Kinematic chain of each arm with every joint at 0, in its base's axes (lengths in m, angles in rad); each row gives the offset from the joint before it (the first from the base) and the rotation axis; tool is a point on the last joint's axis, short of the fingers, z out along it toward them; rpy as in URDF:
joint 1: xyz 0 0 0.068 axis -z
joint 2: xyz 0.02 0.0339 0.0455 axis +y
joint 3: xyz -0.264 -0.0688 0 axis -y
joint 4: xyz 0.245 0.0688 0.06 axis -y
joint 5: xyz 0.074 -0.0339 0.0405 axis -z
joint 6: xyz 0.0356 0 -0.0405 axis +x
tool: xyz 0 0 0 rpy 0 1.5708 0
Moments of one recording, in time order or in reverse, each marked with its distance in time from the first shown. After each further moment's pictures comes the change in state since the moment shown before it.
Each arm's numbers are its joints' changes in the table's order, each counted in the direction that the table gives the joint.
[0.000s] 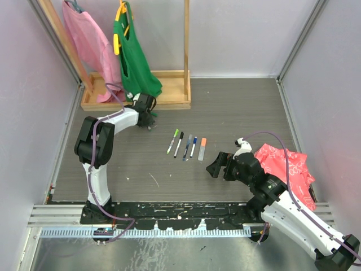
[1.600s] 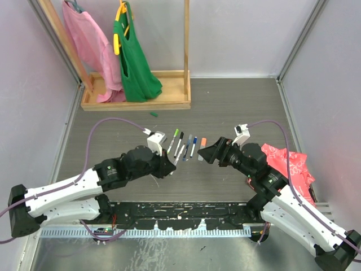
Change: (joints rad) left arm 0.693 -1.065 -0.598 0.019 0.141 0.032; right arm 0.000 0.082 0.133 0.269 -0.090 0.069
